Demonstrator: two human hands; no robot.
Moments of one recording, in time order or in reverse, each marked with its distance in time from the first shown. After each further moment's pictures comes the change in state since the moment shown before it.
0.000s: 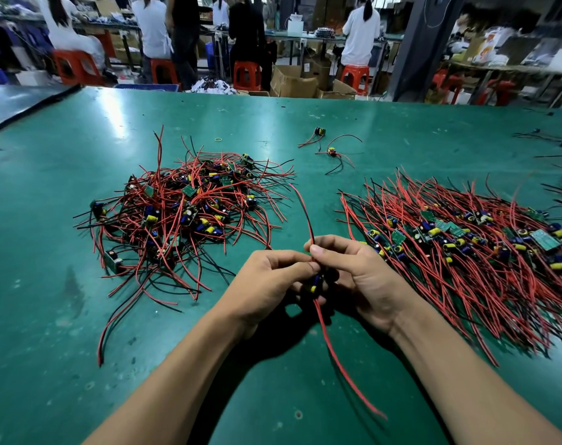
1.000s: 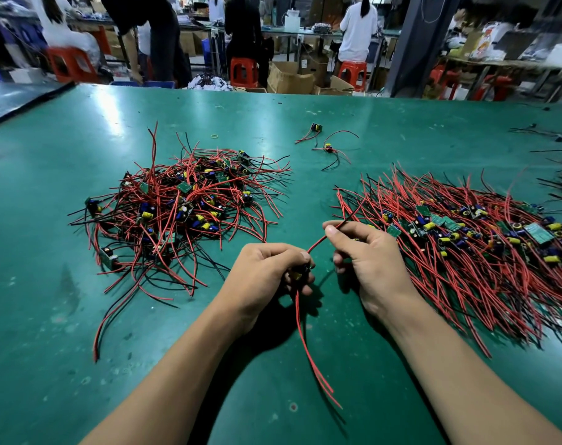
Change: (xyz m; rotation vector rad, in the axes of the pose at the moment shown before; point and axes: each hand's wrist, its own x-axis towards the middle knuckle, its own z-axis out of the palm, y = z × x) left_hand 0.005 0.003 0.007 -0.023 0.132 0.000; right_hand 0.015 0.005 -0.016 -0.243 0.429 -0.277
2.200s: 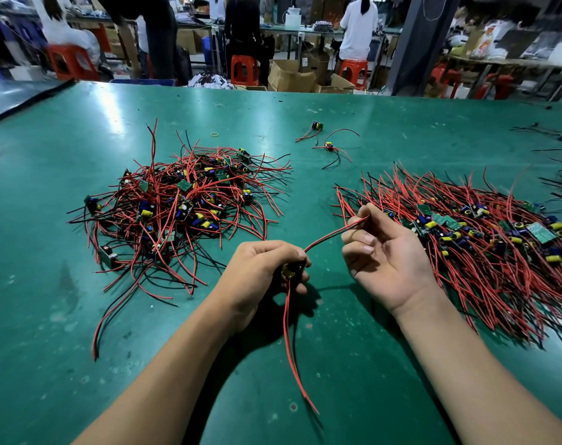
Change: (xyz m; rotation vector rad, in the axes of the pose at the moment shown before) left_hand -0.003 0.006 -0.003 -0.080 -0.008 -0.023; right_hand 0.001 -0.032 -0.014 0.878 -0.170 0.408
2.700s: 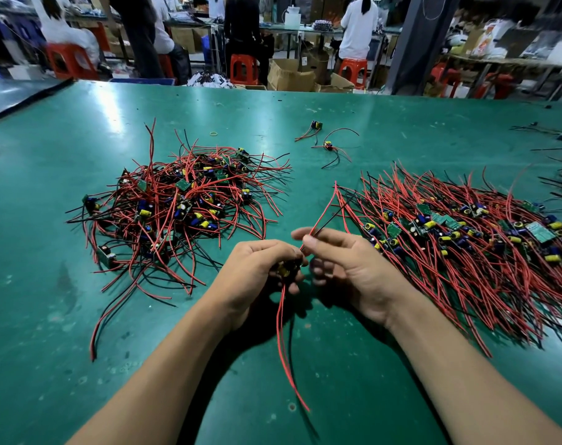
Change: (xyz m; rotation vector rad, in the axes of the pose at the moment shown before) left_hand 0.003 -0.001 -0.006 0.014 -0.004 -0.028; right_hand 0.002 0.030 -0.008 -0.762 -0.166 -0.042
